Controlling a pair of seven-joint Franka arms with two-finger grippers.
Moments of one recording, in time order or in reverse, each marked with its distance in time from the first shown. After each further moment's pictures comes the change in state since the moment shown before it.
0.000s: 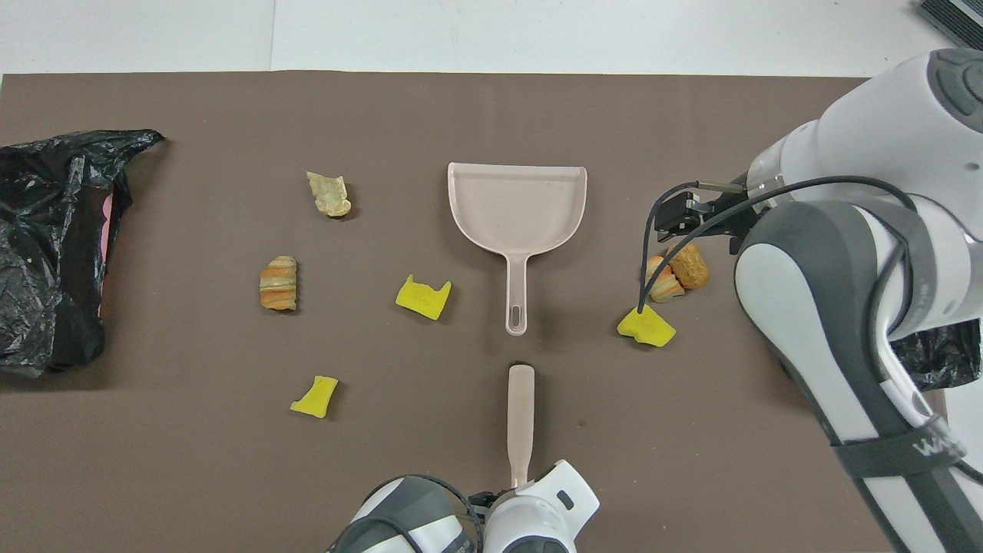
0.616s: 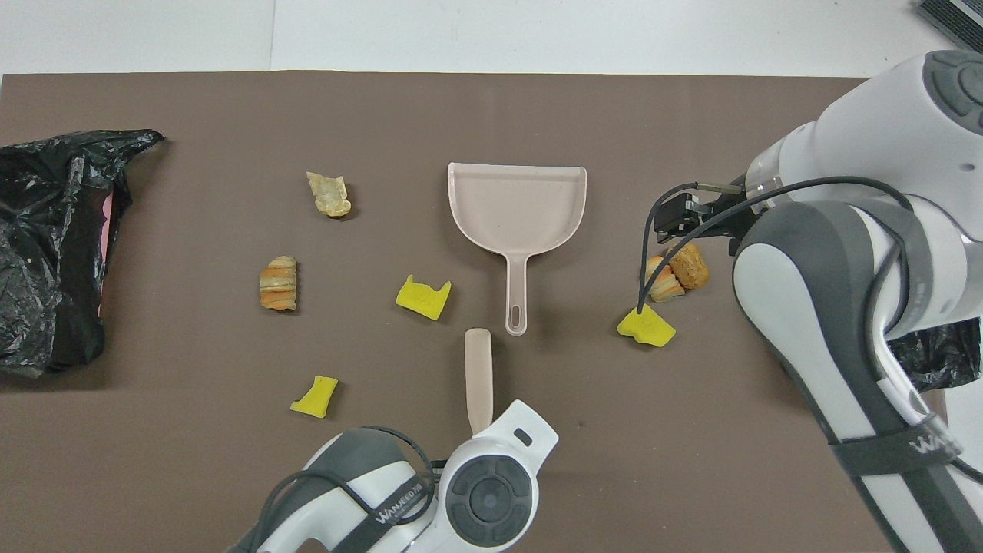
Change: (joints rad) left arm 0.136 -0.029 0.039 0.056 0.000 -0.146 0.013; right arm 0.000 0.001 0.000 -0.005 0.000 0.000 0.000
